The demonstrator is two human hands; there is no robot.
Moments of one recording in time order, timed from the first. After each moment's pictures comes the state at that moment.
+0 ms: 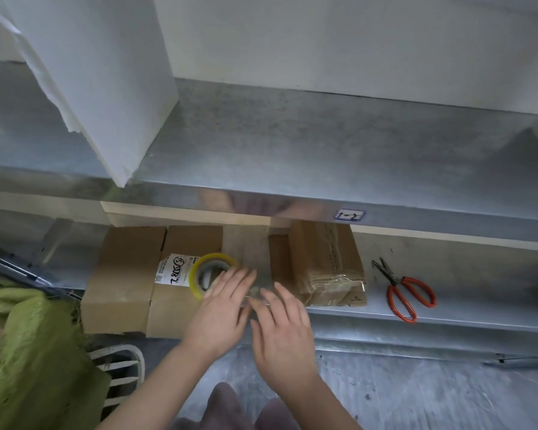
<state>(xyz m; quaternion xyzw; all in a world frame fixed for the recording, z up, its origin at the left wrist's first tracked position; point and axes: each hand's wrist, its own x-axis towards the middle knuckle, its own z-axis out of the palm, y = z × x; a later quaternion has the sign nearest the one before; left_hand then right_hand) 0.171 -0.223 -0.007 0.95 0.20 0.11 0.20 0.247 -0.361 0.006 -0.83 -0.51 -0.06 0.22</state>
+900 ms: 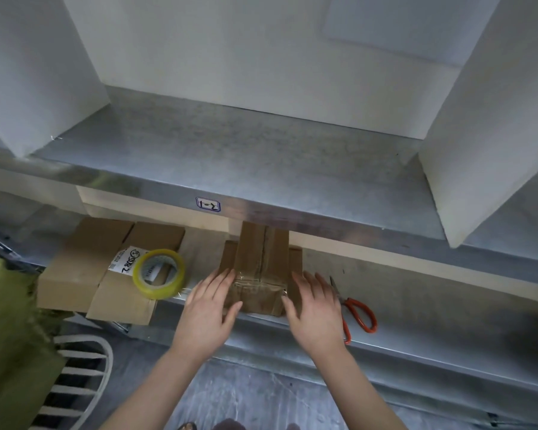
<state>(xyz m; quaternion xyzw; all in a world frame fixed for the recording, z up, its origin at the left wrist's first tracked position) 0.261 -0.338 0.001 0.91 0.36 0.11 0.16 0.444 -0.470 0.009 -0.88 -0.45 0.05 0.14</state>
